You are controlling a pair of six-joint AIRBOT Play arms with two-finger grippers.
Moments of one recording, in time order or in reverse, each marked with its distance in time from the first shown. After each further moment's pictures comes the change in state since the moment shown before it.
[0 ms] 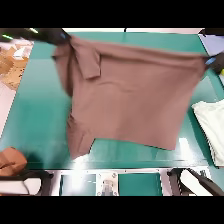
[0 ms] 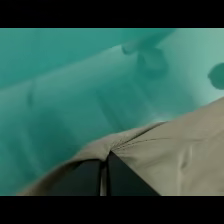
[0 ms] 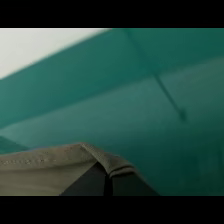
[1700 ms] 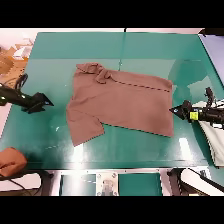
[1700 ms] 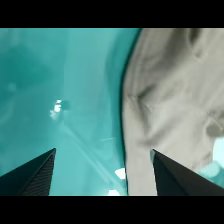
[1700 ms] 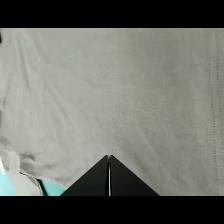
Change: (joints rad) left arm 0.427 0.089 -0.729 0.143 -0.194 -0.091; right arm -0.145 -0.131 -0.407 0.019 0.294 -0.107
